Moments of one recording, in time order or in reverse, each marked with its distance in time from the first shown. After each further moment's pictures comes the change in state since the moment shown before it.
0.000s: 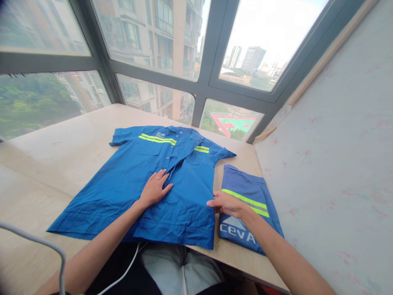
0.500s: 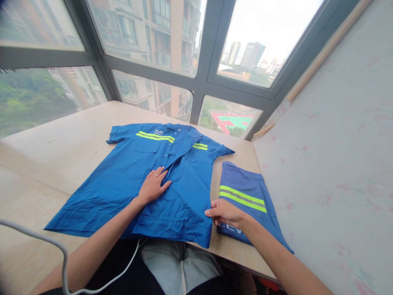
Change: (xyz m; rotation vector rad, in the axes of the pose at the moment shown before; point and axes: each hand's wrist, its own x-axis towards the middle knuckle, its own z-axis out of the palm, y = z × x) left_hand 0.000 0.001 0.000 0.018 -0.001 0.004; right_hand -0.013 0.033 0.008 -0.034 -0.031 0.021
